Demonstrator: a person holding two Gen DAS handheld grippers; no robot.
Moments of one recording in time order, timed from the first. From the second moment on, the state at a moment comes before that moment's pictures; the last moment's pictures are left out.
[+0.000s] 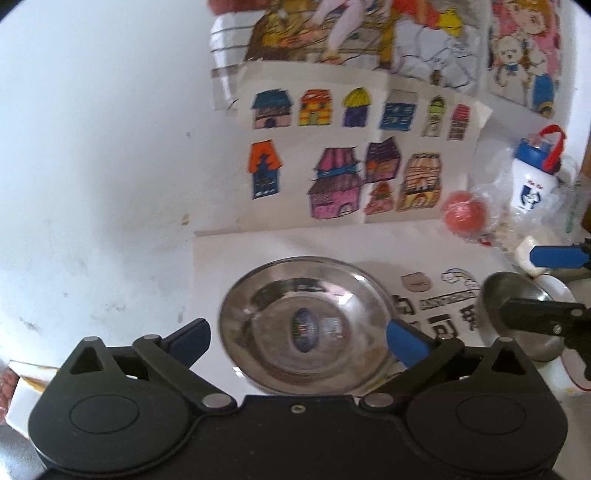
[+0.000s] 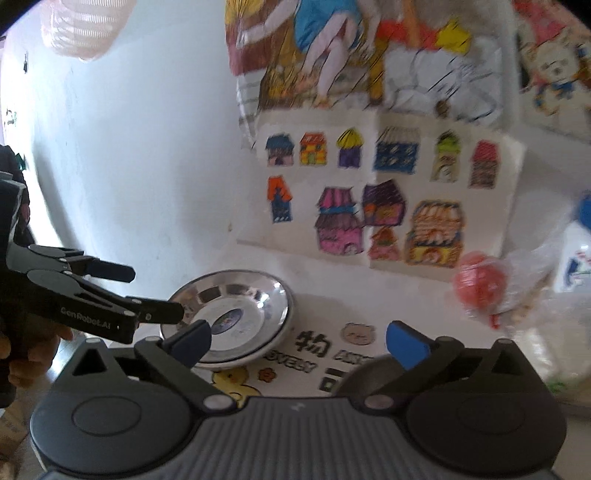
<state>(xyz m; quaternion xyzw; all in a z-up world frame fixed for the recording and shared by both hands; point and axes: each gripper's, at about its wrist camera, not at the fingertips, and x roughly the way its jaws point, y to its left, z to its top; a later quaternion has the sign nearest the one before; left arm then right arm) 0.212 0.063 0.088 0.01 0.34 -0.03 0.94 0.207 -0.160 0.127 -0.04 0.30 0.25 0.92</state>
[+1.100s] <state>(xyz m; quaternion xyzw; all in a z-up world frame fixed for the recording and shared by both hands) 0.208 -0.055 0.055 0.04 0.37 -0.15 0.92 0.125 -0.301 0.093 0.01 0.35 0.10 0.93</state>
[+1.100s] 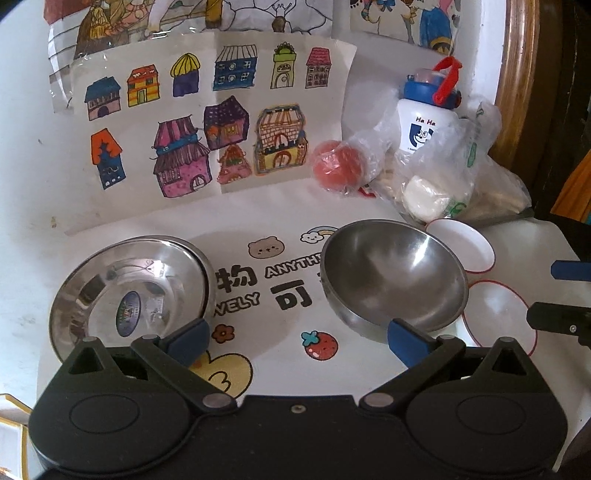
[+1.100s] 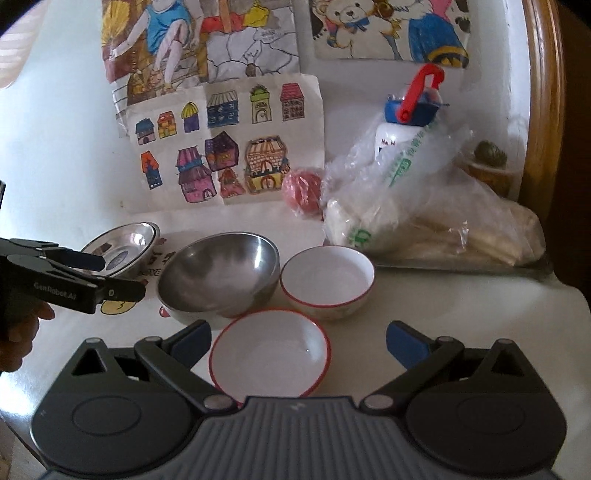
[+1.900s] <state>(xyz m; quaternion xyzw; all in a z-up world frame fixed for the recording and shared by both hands) 0.228 -0.049 0.059 0.04 0.37 -0.13 0.92 0.151 -0.295 0.100 0.04 0.36 0.13 0.92</state>
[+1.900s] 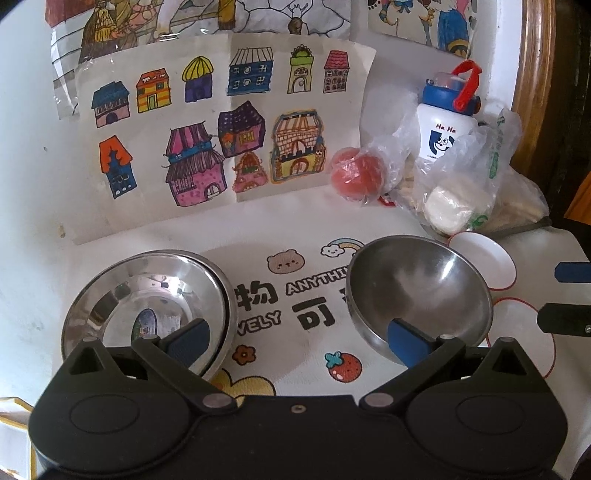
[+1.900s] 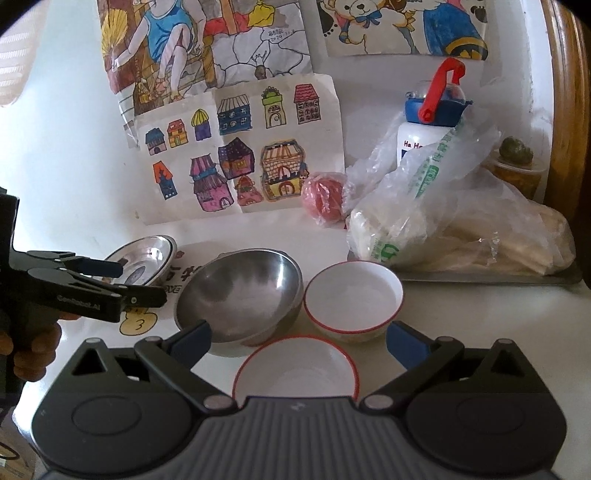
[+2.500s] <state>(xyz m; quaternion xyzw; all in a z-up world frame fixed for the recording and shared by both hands) 0.259 -0.054 0.051 0.02 0.39 -0.16 0.90 0.178 -0.291 0.095 0.10 0.37 0.16 0.91</state>
